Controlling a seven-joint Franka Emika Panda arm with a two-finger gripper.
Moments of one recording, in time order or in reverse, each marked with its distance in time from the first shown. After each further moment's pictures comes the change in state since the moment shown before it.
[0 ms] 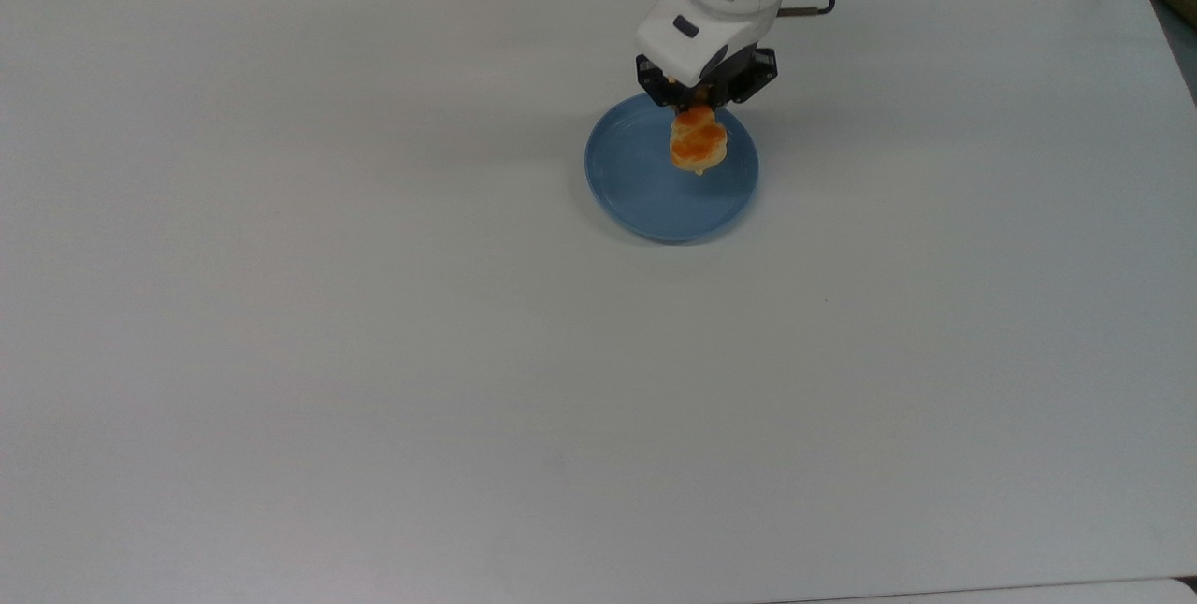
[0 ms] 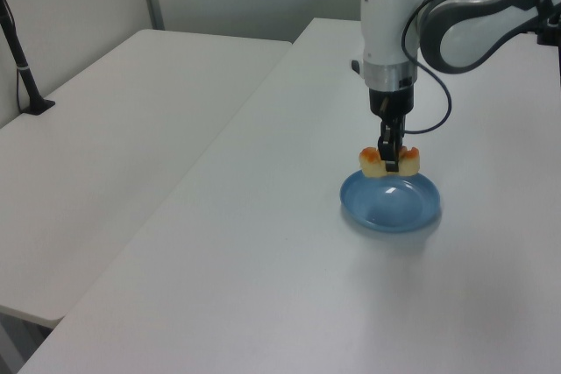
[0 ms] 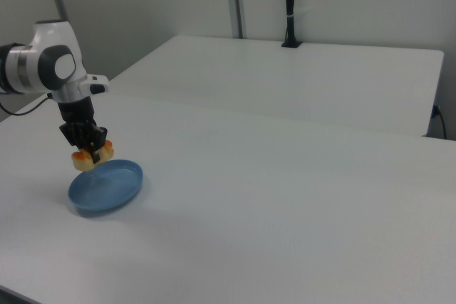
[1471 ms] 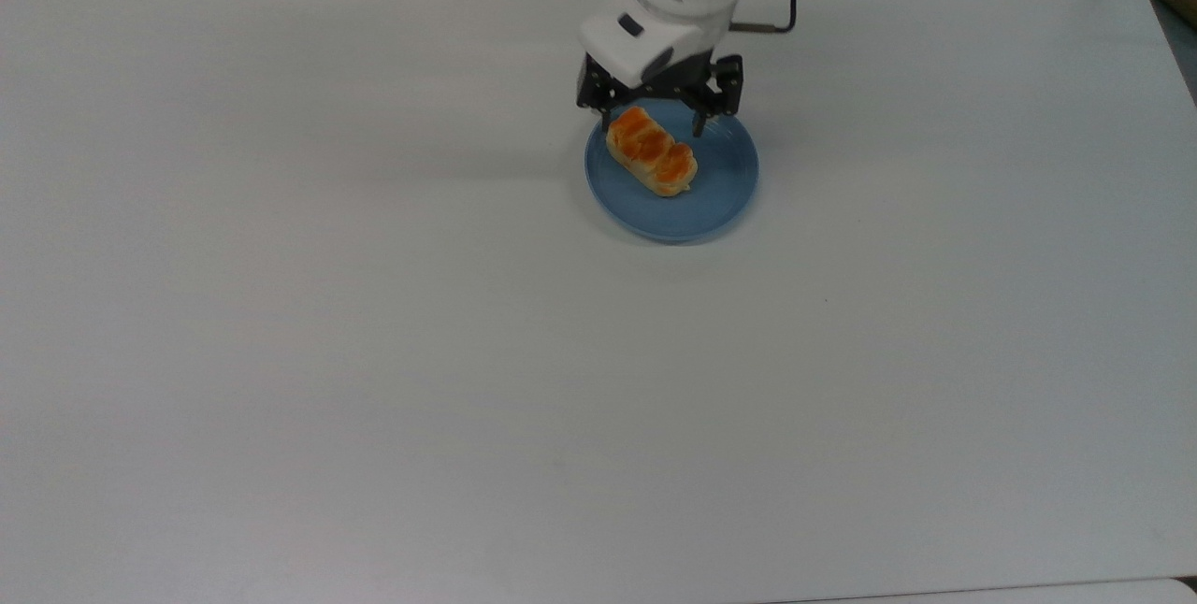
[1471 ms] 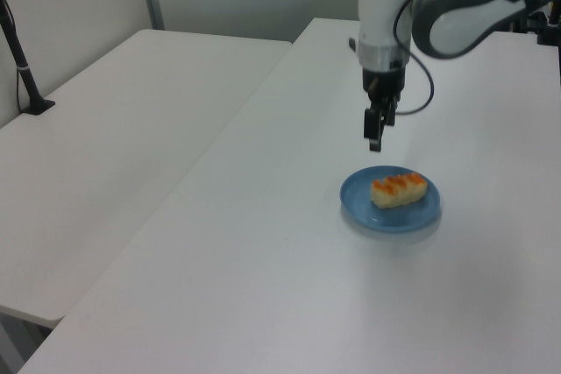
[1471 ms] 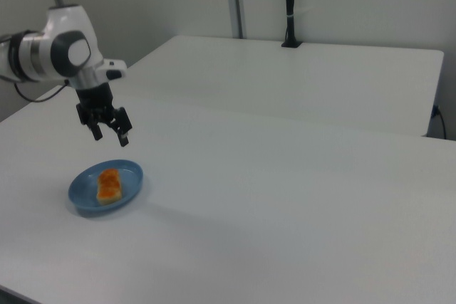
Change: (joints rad) arm -0.114 -0.013 0.034 0.045 -0.060 -0.003 0.040
